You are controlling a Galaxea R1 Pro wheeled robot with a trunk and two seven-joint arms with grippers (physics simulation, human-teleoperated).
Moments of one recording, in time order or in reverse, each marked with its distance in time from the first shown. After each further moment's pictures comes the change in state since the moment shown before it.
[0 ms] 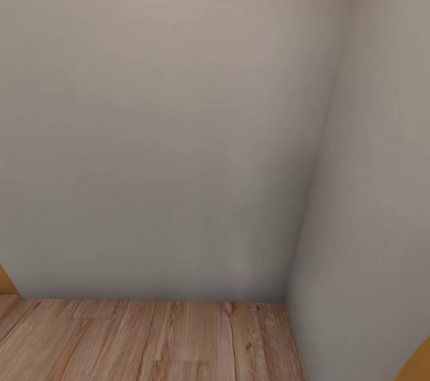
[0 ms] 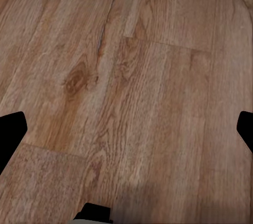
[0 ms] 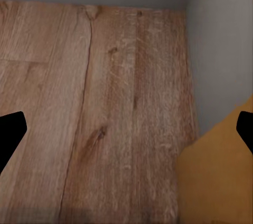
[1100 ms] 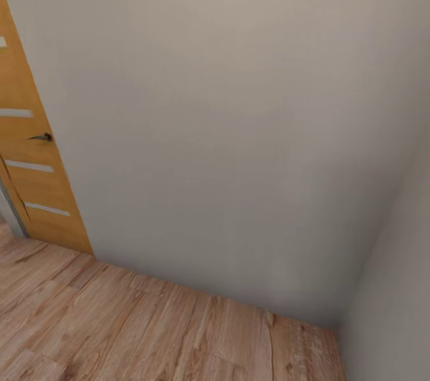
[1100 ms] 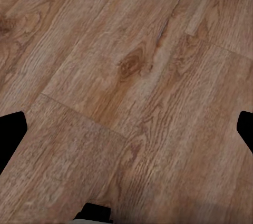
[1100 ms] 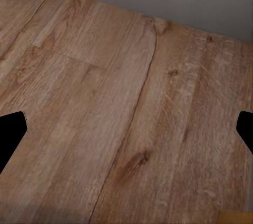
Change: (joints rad) left arm 0.000 0.000 0.000 0.000 0.000 0.000 0.001; right arm 0.000 0.000 0.000 0.000 0.030 0.000 -0.001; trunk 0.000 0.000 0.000
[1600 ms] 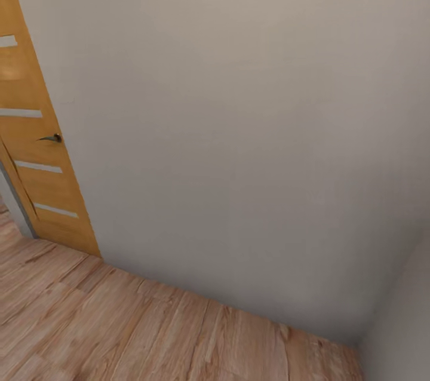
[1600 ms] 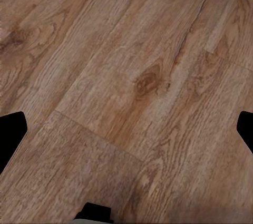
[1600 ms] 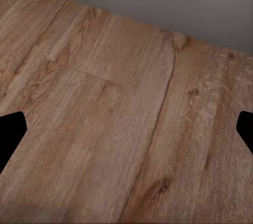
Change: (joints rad) left arm 0.000 0.000 0.001 0.000 0.003 0.000 0.000; right arm 0.000 0.000 0.000 0.000 0.000 0.000 0.000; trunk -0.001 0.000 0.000
